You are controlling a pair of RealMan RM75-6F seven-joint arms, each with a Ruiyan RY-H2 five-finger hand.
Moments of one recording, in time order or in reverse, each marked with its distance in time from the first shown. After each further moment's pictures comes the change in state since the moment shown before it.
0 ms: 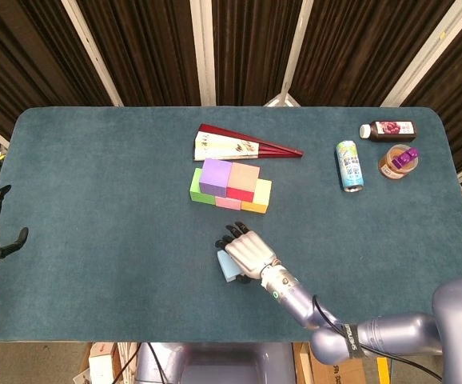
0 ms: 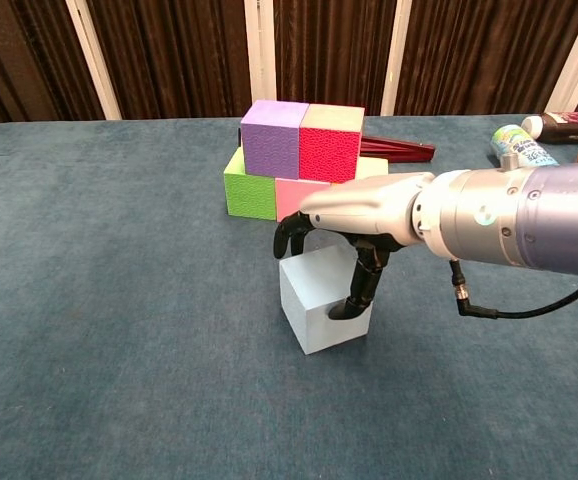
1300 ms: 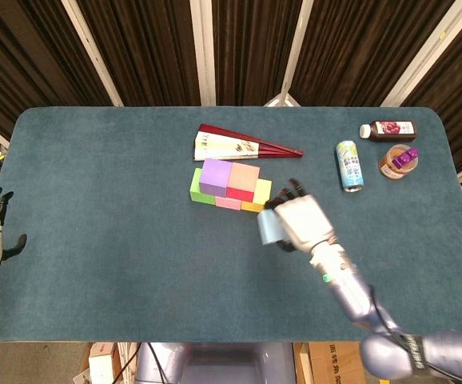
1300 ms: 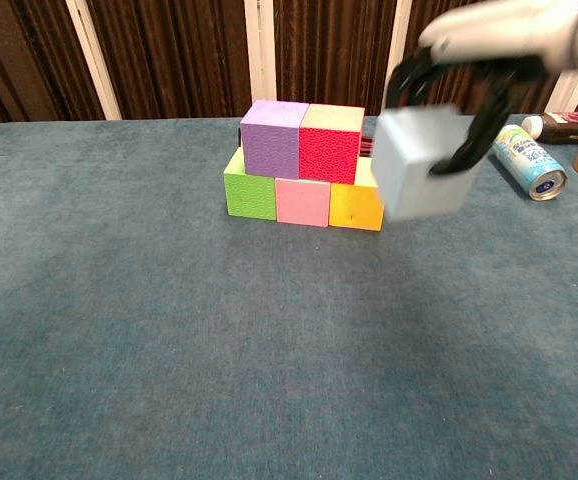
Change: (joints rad) left arm -0.013 0.013 -0.010 -0.030 -0.114 -0.121 0.188; right arm -0.060 0.445 0.046 -0.324 0.031 0.215 0.038
